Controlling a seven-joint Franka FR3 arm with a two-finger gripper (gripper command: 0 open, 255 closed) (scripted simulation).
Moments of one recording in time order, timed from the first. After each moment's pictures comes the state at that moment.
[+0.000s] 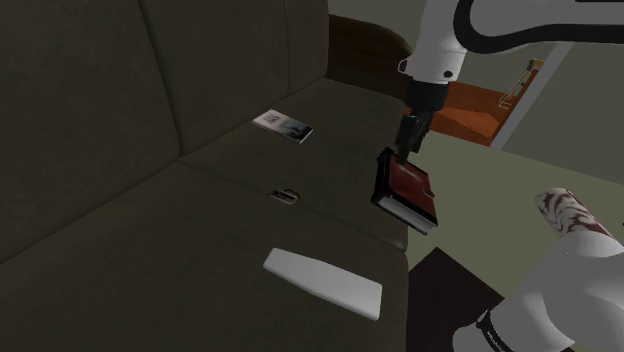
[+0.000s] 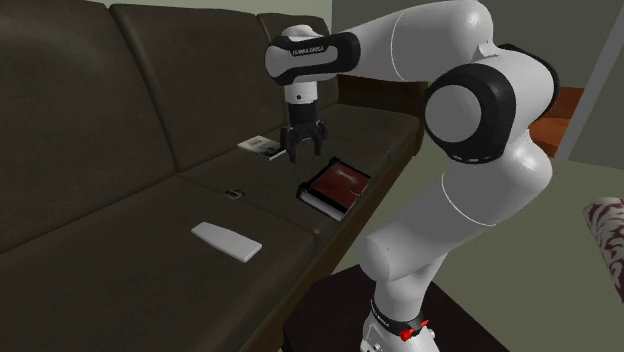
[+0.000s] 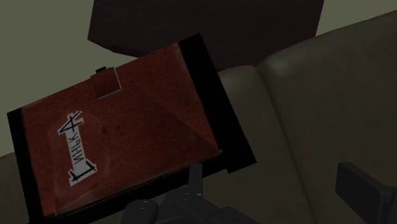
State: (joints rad) arm 0.08 -0.50 0.09 -2.22 0.06 1.59 -0.07
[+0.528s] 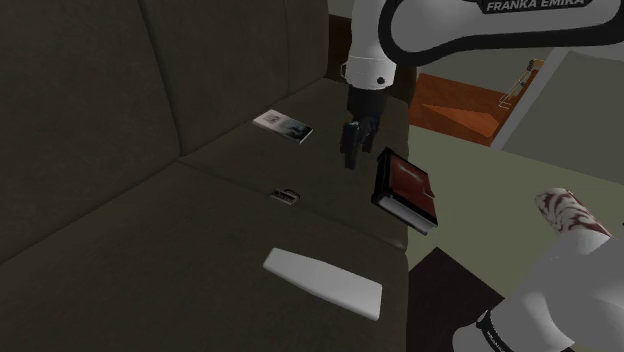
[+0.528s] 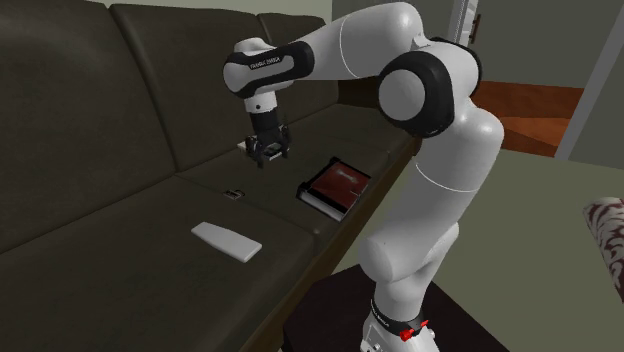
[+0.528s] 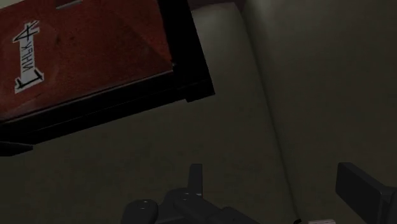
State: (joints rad) arm 0.13 -0.21 0.22 -2.02 0.00 1.66 0.03
